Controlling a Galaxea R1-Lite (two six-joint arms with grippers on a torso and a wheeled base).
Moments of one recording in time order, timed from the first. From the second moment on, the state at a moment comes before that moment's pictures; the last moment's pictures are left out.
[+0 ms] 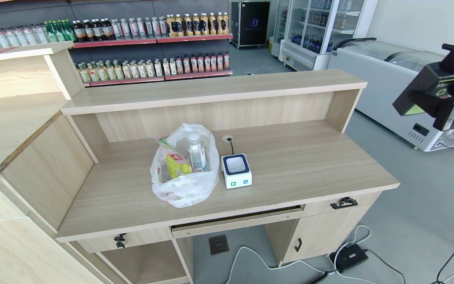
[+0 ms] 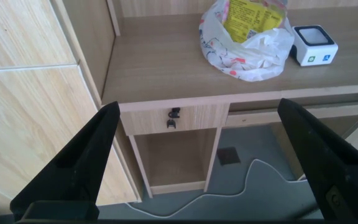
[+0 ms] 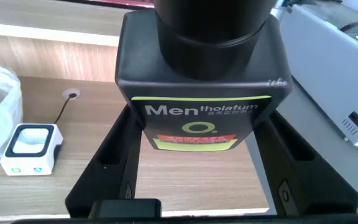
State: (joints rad) left arm 0.00 0.00 0.00 0.00 0.04 -0.01; right arm -0.05 1.38 -0.81 -0.68 0.12 -0.22
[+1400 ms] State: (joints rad) left arm 0.00 0.00 0.00 0.00 0.04 -0.01; right arm -0.05 1.48 -0.96 -0.40 0.19 0.37
